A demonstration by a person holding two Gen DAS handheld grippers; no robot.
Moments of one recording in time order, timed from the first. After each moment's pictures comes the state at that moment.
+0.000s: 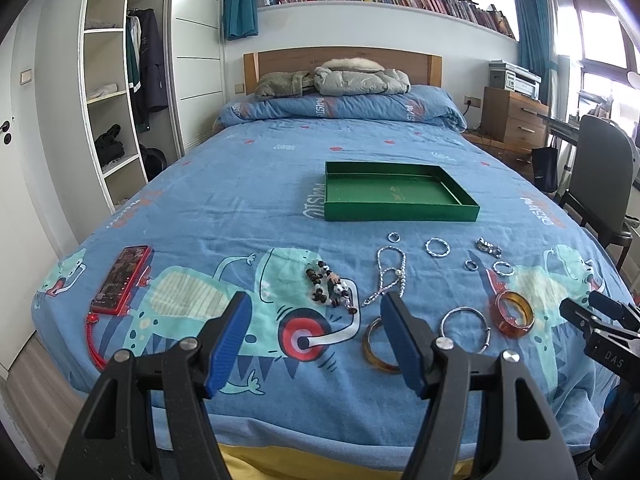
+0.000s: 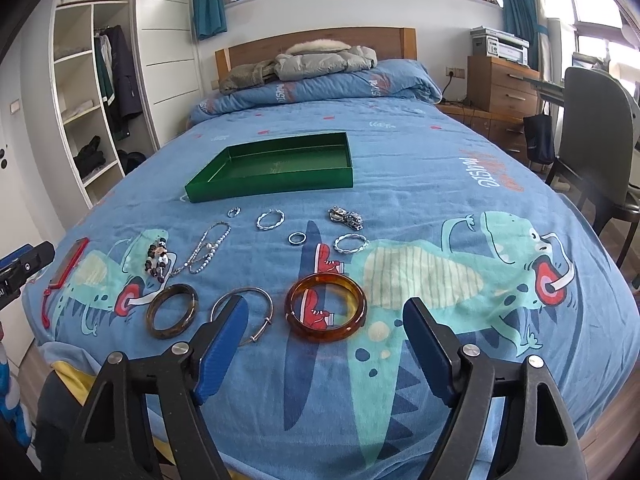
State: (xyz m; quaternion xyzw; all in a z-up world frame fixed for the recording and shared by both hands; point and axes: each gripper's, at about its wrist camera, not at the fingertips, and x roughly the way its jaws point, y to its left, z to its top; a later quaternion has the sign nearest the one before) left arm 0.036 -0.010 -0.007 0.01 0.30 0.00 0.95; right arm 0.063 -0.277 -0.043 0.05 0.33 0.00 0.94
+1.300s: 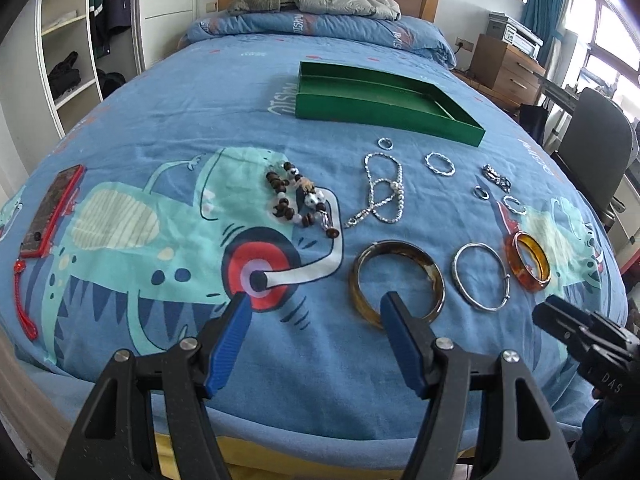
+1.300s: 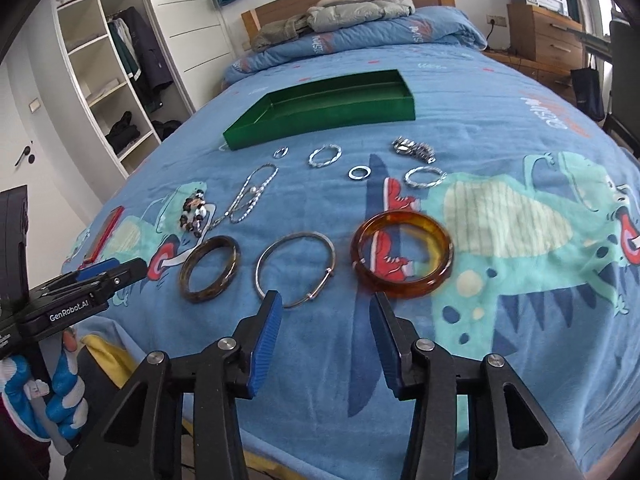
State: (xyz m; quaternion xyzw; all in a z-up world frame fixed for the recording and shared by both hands) left arm 0.092 -0.008 -0.095 -0.03 0.44 -0.06 0.90; right arm 0.089 -0.244 -0.098 0.10 0.42 0.11 0.90
